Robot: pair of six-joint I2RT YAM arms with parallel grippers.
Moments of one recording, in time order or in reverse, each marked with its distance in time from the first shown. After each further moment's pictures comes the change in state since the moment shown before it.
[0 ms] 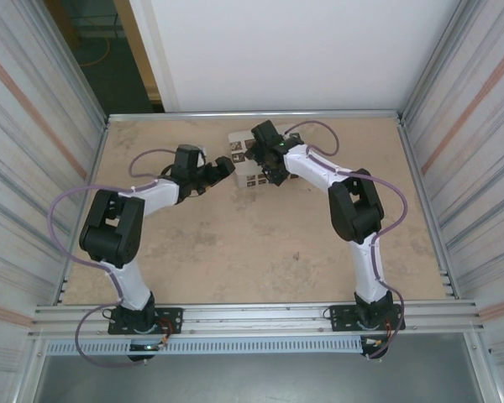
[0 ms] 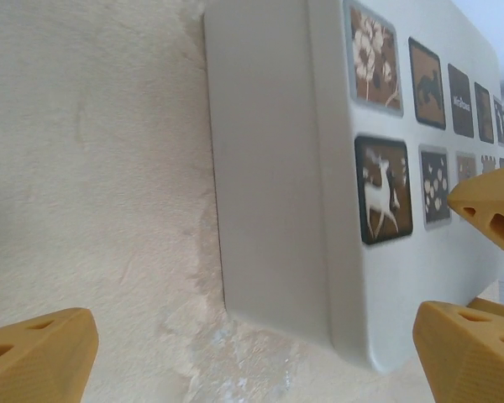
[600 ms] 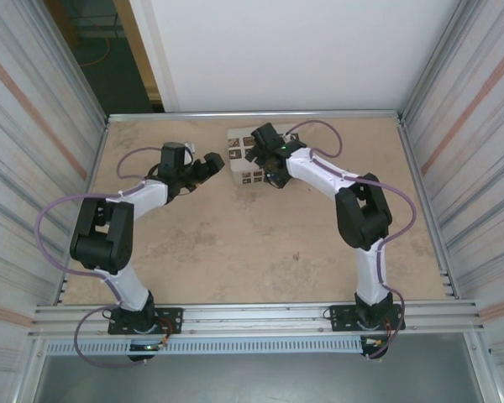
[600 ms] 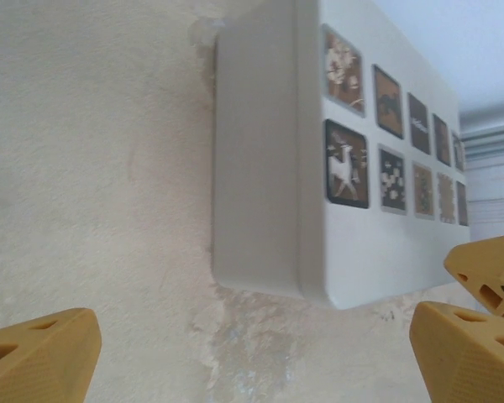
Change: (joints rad) left arm 0.069 -0.056 -0.006 0.000 0.074 0.035; right arm -0.015 -0.129 -0.109 -0.019 0.076 -0.040
